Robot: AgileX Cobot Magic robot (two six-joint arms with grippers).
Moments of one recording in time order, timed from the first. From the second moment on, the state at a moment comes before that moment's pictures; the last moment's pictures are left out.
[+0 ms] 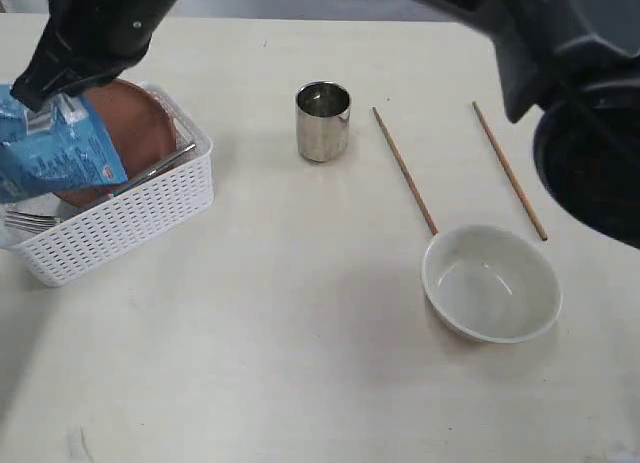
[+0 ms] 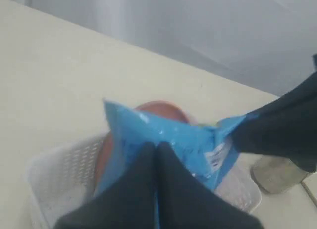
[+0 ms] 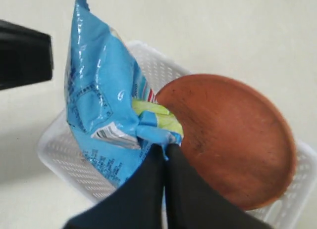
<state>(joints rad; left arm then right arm) 0.05 0.84 -0.25 0.93 -0.26 -1.26 0.88 2.22 -2.11 0.40 0.90 -0.56</state>
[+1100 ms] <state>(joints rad) 0.05 0.84 -0.25 0.93 -0.27 -1.26 0.11 1.96 -1.70 -0.39 1.22 0.10</state>
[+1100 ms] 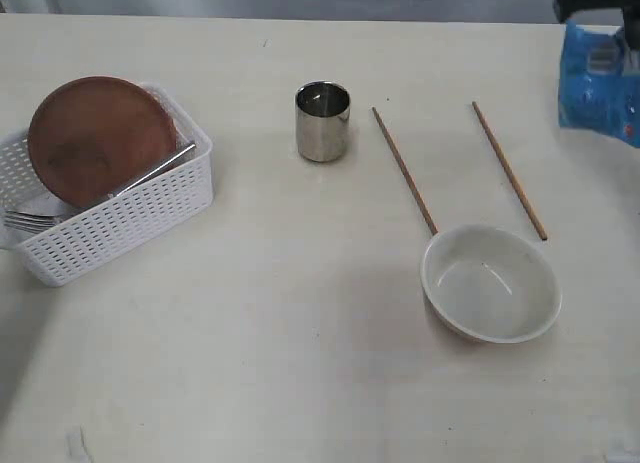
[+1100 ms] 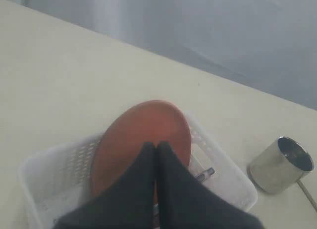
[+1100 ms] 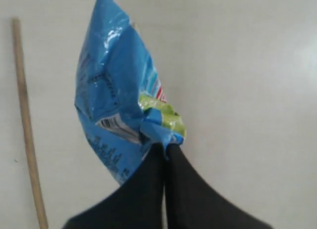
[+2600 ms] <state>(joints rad) 0.05 1.37 -0.65 1.54 -0.39 -1.93 0.22 1.95 -1.82 0.27 1.22 -0.09</state>
